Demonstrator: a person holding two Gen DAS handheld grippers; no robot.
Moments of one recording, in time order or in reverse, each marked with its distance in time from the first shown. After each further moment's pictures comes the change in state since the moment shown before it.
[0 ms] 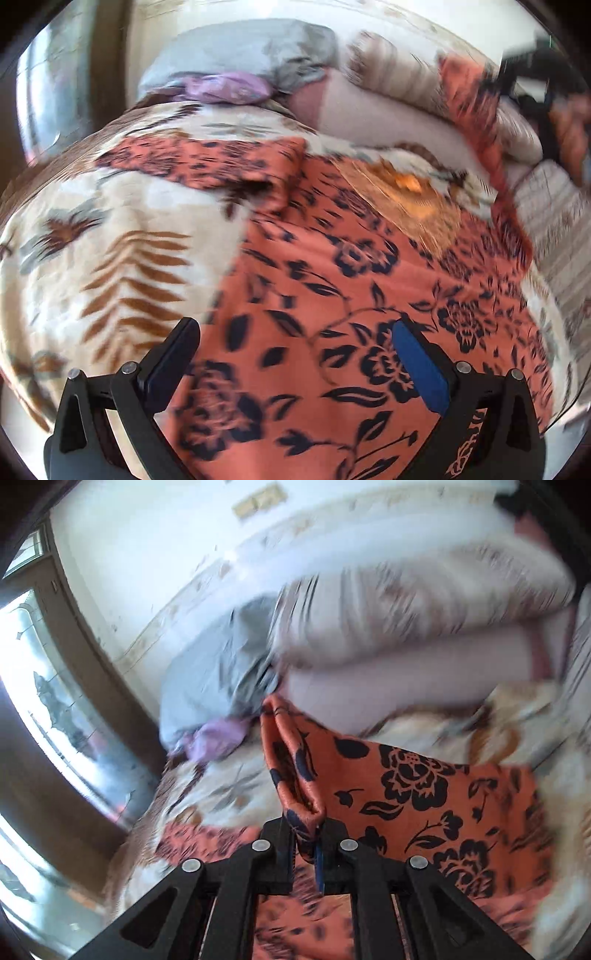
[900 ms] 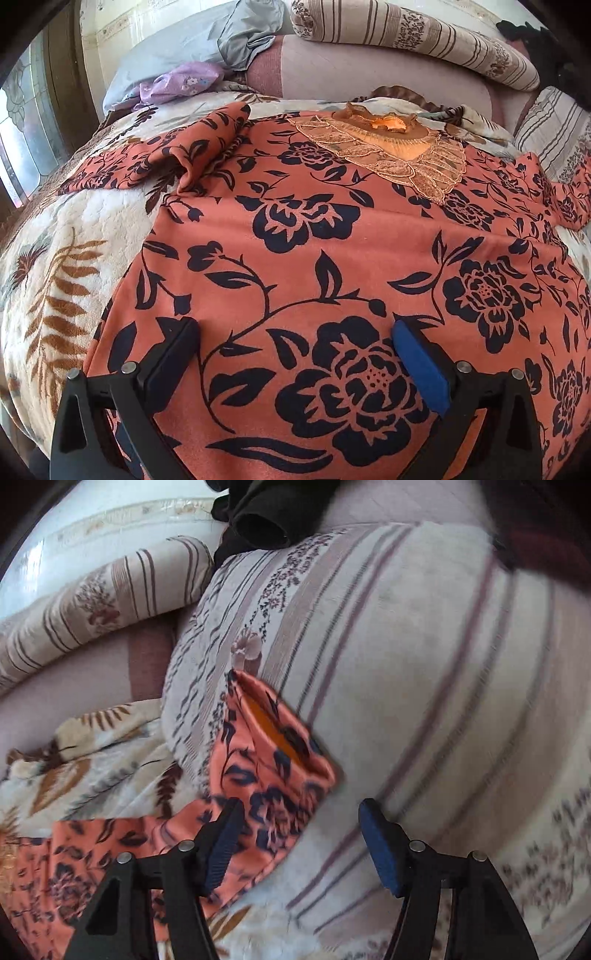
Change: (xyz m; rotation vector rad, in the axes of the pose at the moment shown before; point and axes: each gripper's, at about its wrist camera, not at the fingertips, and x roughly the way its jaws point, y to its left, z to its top) left arm 0.080 -0.085 -0.024 0.219 0.069 0.101; right arm -0.167 -0.416 0.010 0.109 -0.175 -1.039
